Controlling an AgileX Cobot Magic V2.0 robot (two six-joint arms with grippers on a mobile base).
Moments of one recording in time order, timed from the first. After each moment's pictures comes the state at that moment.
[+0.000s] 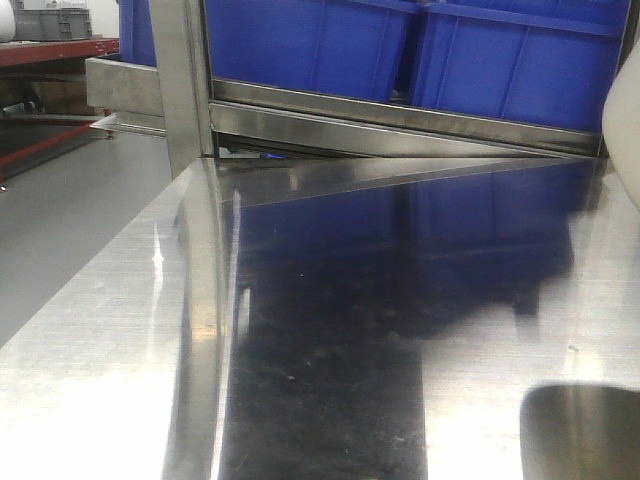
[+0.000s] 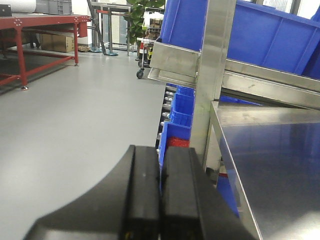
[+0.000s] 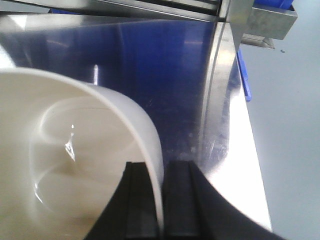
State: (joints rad) left arm -0.03 -0.01 0.01 -0.12 0.08 0.04; right arm 0.05 0.58 -0.61 -0.02 0.58 0.06
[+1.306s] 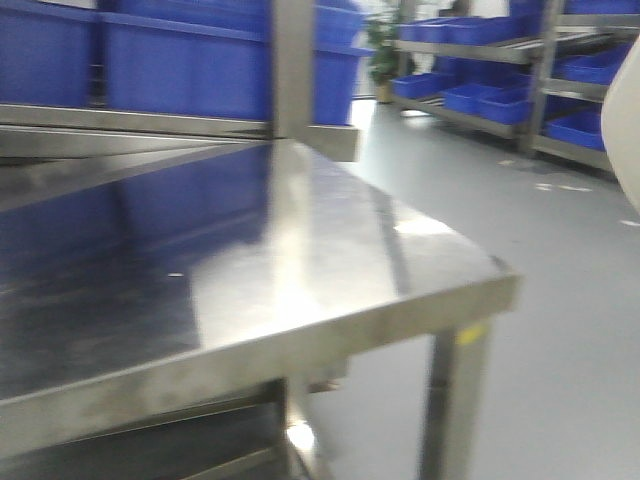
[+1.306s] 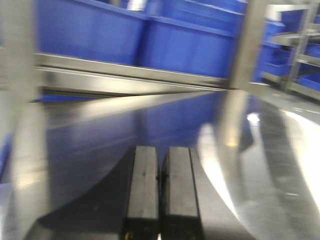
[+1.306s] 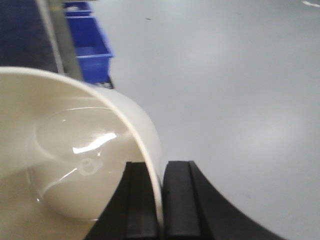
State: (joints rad) left arm -0.03 -0.01 0.01 -0.12 0.08 0.04; right arm 0.05 0.58 -0.61 -0.02 0.58 0.06
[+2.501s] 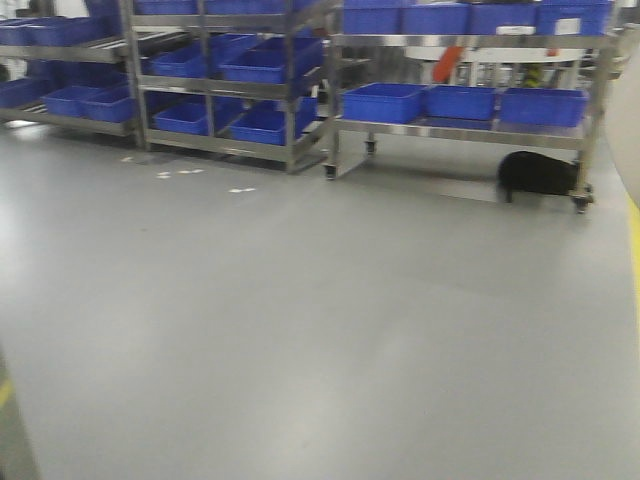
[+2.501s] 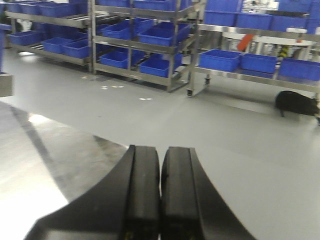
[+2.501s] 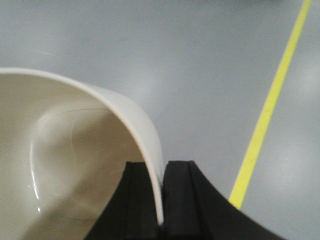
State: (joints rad) left arm -0.04 -0.01 0.01 -0.12 0.08 0.04; right arm 0.05 0.58 -0.61 -0.03 0.58 0.06
